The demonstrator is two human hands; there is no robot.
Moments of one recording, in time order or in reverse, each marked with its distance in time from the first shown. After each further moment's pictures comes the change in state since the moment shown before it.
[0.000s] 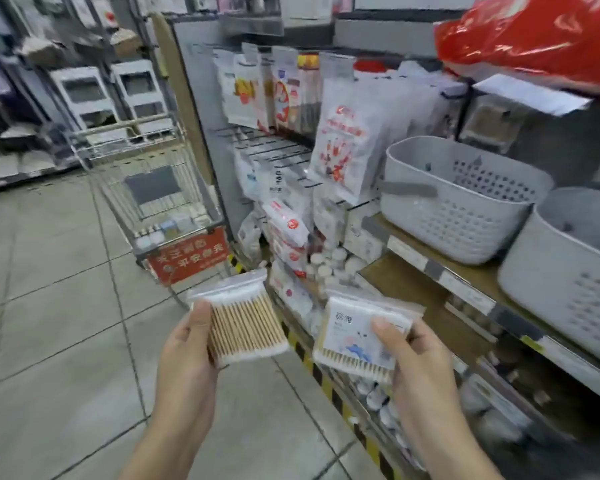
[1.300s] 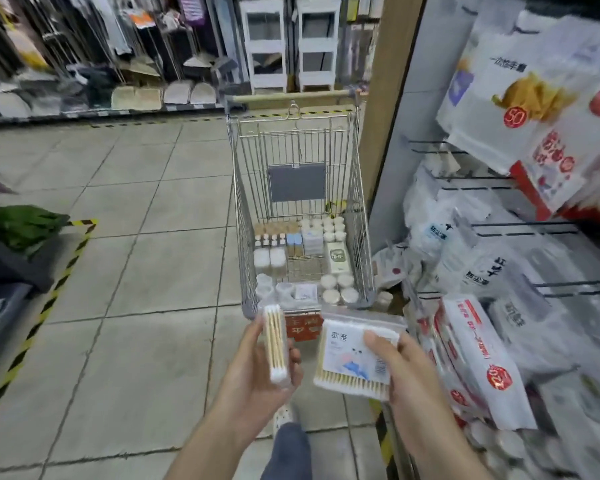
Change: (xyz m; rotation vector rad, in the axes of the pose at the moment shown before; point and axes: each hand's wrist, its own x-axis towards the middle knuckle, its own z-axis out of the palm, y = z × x) left_hand 0.514 0.057 -0.124 -0.671 0.222 -0.467; right_hand 0.440 0.120 0.434 -0.279 -0.466 0.359
